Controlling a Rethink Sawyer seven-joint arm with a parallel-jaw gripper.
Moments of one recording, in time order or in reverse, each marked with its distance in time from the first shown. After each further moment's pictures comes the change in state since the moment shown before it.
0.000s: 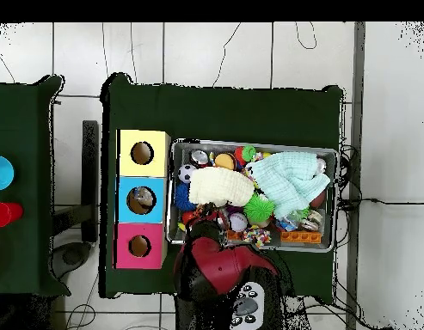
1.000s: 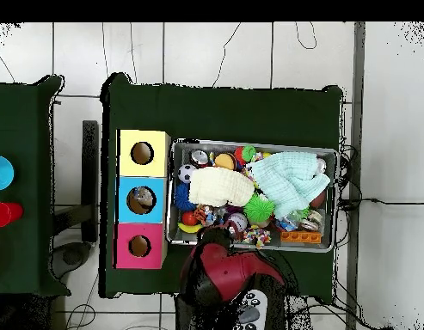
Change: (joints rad) arm 0.022 0.009 -0.074 0.000 0.000 0.096 0.000
